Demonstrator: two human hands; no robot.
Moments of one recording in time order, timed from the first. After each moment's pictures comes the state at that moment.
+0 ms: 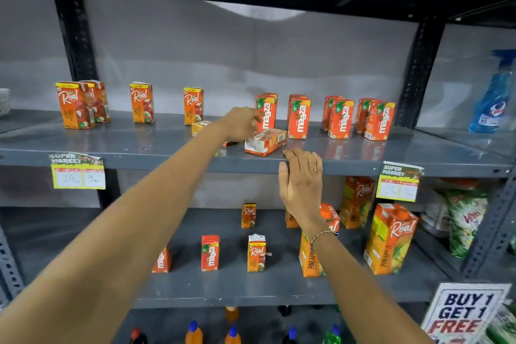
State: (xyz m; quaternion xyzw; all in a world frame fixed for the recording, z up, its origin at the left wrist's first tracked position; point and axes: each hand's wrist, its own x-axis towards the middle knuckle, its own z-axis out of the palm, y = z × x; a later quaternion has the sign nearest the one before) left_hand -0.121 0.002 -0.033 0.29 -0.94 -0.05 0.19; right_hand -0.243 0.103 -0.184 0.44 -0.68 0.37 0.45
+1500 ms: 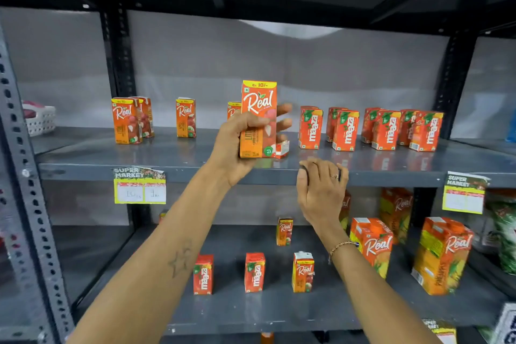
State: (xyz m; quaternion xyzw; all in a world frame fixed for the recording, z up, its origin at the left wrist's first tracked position) left_hand 0.012 0.010 -0.057 -0.08 -0.53 -0.75 0.39; right_hand -0.172 0.047 -0.181 0.39 -0.66 0.37 0.52
